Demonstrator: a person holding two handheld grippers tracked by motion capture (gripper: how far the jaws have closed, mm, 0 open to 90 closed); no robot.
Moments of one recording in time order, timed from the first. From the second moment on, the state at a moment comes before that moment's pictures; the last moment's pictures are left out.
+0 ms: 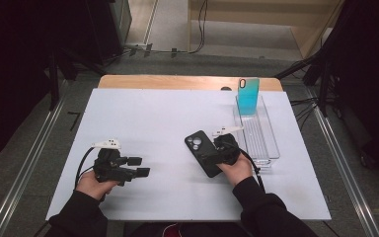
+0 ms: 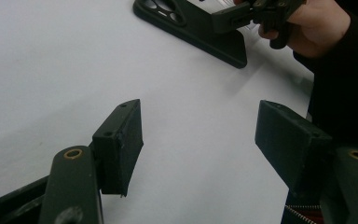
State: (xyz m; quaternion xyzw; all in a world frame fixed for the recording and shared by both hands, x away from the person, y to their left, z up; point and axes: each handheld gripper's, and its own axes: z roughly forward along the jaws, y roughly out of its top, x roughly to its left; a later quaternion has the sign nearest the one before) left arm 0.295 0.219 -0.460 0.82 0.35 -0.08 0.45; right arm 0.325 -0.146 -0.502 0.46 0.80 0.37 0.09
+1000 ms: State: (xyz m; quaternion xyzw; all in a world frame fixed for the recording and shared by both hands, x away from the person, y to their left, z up) left arm 0.295 0.218 -0.460 0.82 0.35 -0.08 0.45; right arm 0.314 -0.133 -0.522 0.43 0.82 0.34 0.16
